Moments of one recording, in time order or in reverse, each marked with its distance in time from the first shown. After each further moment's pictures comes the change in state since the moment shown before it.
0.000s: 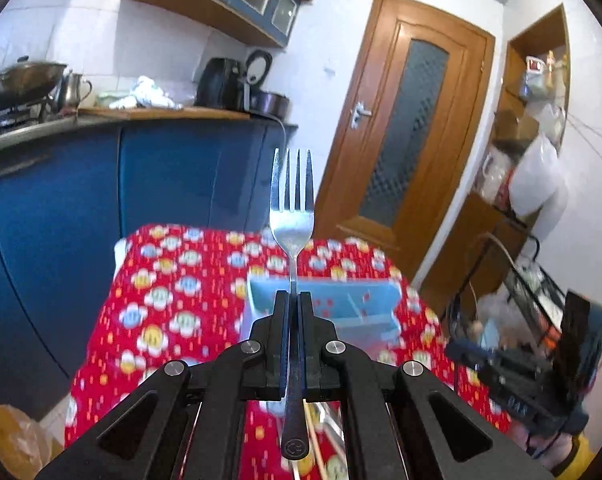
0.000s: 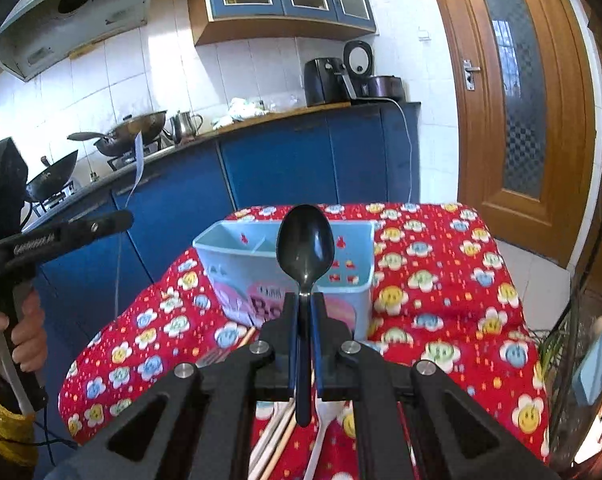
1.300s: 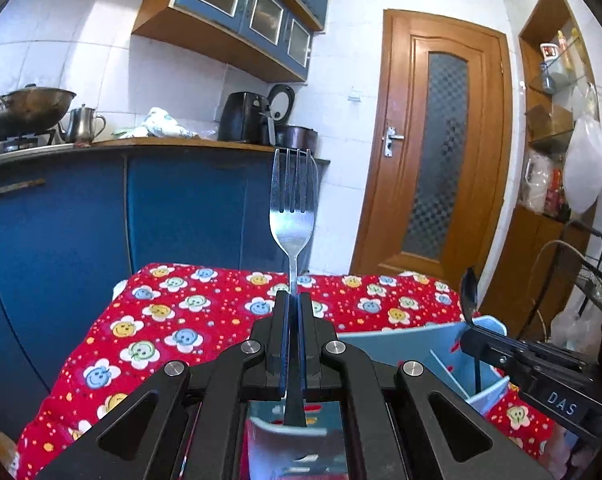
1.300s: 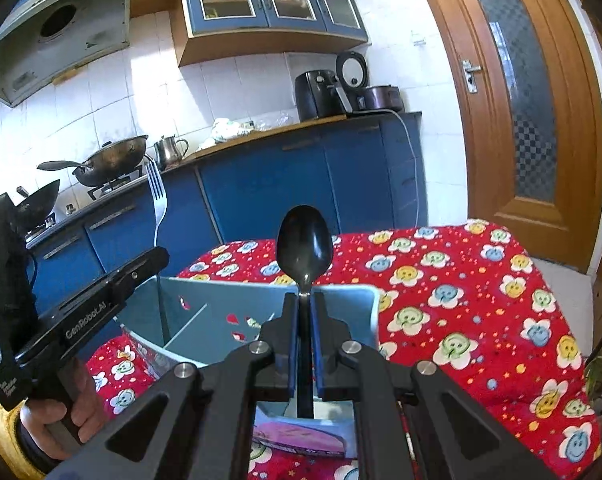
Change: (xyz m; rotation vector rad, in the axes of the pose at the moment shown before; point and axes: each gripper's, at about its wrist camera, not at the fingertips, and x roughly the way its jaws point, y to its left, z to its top) left arm 0.118 -0.001 -0.027 0.073 -0.176 0.163; right arm 0.109 -0.037 0.020 0.050 -0.088 0.030
